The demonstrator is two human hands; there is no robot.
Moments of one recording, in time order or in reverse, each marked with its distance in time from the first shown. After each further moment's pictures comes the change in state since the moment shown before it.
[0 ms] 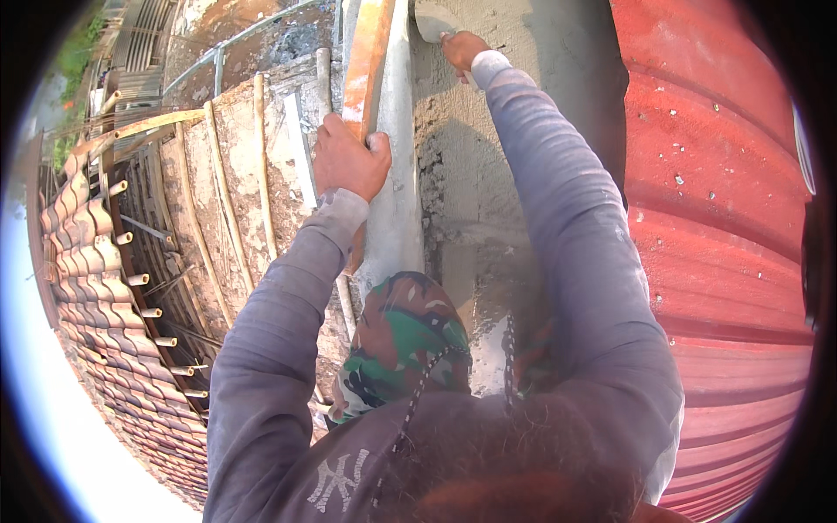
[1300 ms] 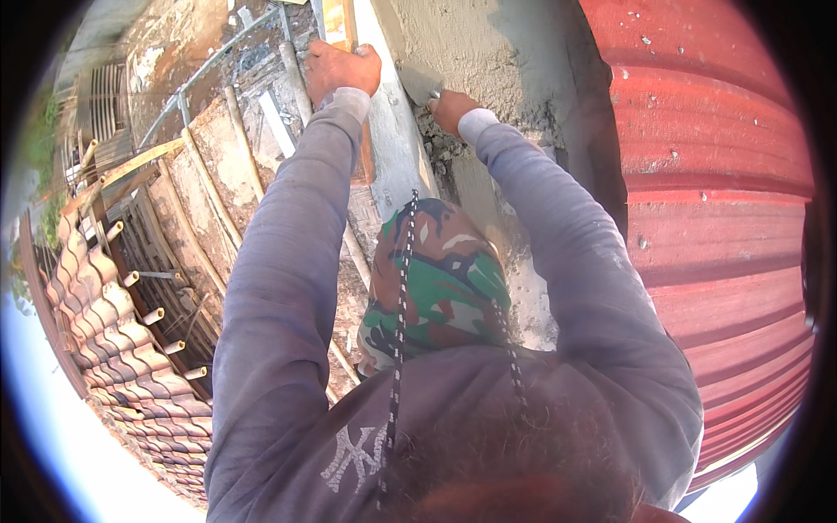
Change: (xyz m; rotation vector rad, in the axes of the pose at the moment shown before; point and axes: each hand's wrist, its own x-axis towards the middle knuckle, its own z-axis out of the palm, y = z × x) left_hand -0.005 0.003 -0.004 -0.031 -0.055 -0.015; right_hand -0.235 0.080 0.163 -0.162 0.004 0.128
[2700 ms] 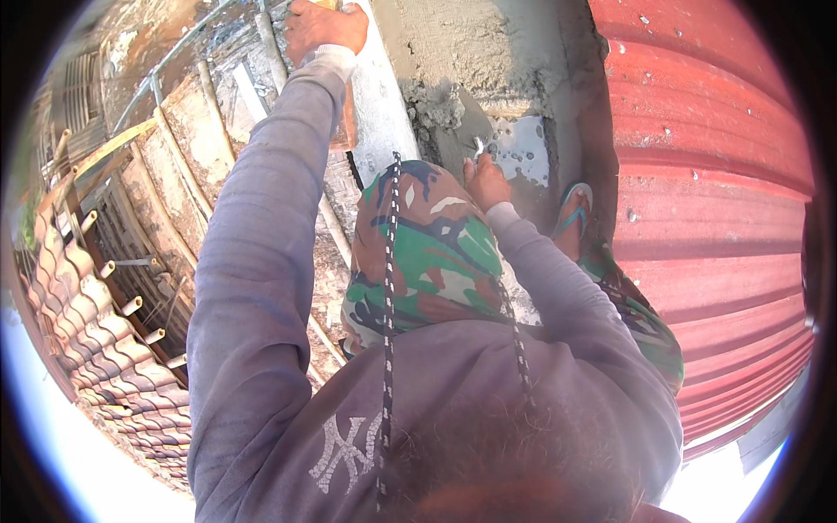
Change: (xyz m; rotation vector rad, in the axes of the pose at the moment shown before) left_hand 0.004 -0.006 0.006 0.005 0.104 0.007; right_hand -0.192 0.073 0.105 0.123 0.166 0.337
